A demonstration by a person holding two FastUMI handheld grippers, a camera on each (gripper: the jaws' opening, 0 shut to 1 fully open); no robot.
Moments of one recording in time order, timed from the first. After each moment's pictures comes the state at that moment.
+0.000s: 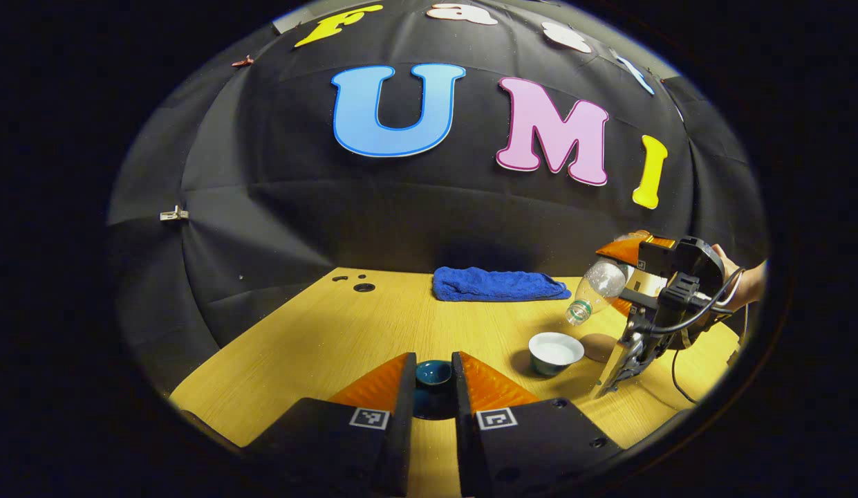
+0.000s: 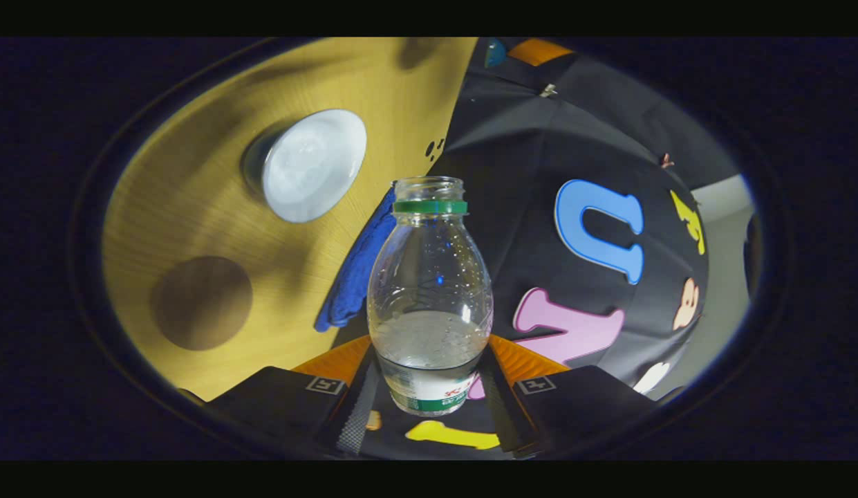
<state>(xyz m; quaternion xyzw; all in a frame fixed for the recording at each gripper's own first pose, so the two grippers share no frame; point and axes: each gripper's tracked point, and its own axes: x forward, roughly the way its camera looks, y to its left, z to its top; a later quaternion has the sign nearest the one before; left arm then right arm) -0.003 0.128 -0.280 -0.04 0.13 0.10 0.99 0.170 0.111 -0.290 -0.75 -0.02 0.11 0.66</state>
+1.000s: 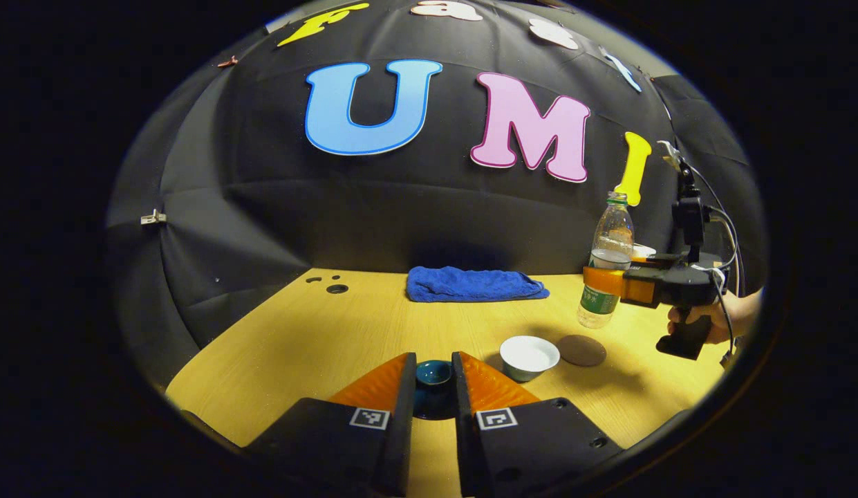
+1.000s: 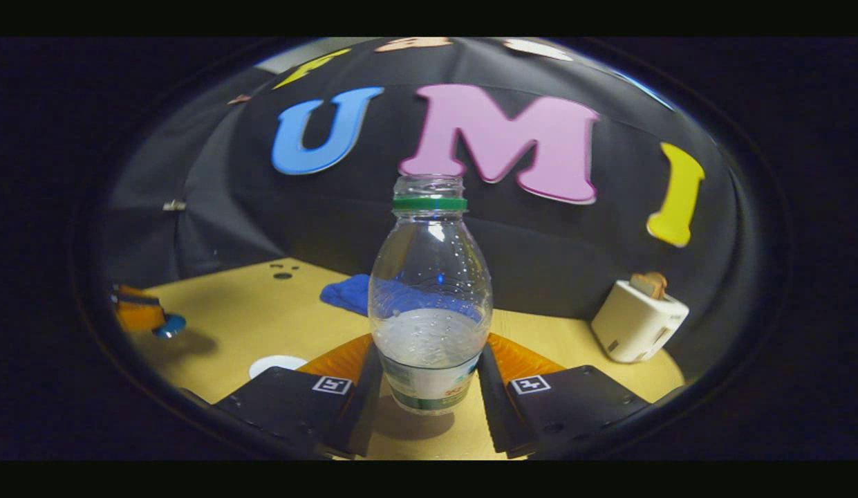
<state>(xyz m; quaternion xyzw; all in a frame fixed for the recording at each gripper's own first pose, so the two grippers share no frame) 0.017 0.094 -0.278 -0.04 0.14 0.06 0.99 0.162 0.058 -0.267 0.06 0.12 0.07 0.99</state>
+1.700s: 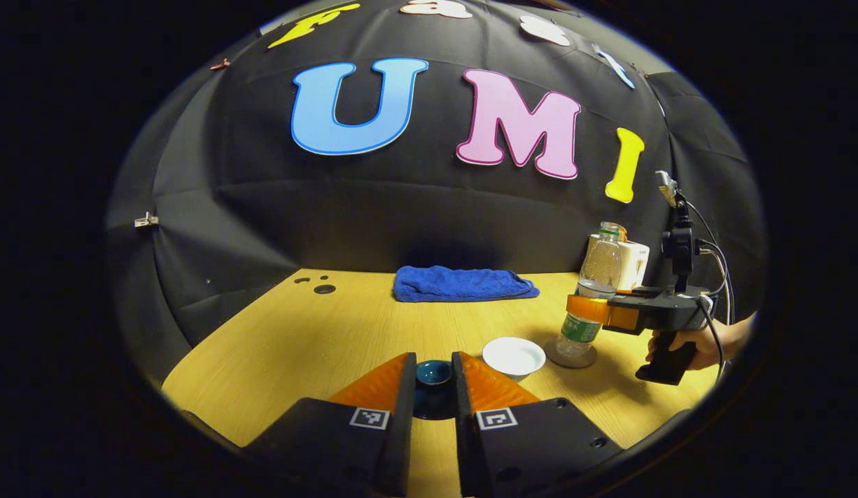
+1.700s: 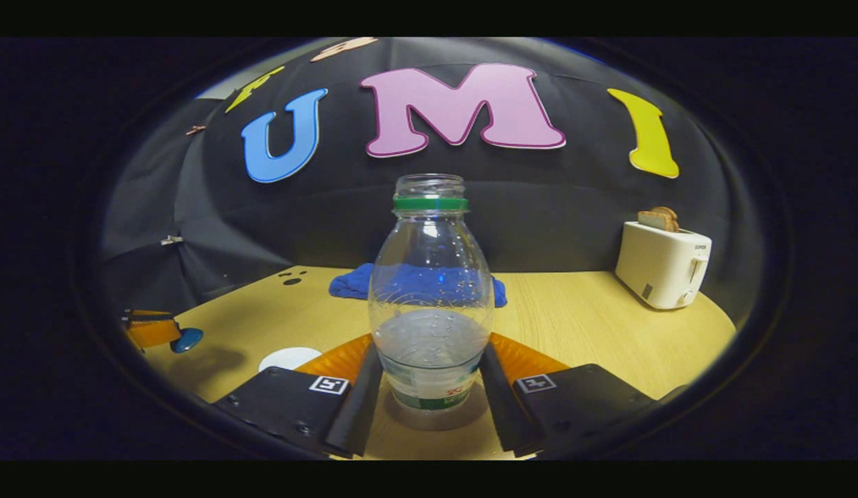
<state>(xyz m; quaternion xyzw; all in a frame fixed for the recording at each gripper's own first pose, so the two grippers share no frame) 0.026 0.076 -0.280 -0.04 0.14 0.05 0.99 0.152 0.065 -0.321 0.10 0.16 0.08 0.98</state>
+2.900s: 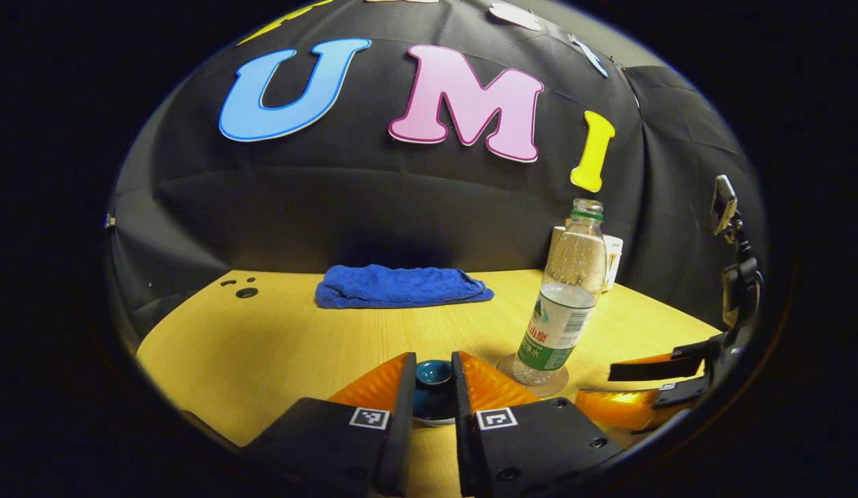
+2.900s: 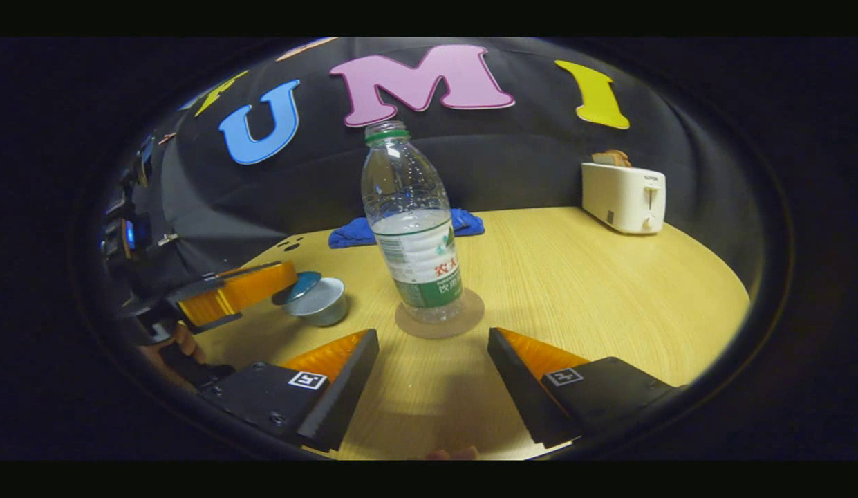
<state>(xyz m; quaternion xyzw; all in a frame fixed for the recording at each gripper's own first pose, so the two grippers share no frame) 0.121 -0.011 -0.310 -0.03 0.14 -0.04 0.99 0.030 0.065 -0.366 0.17 0.27 0.04 0.95</state>
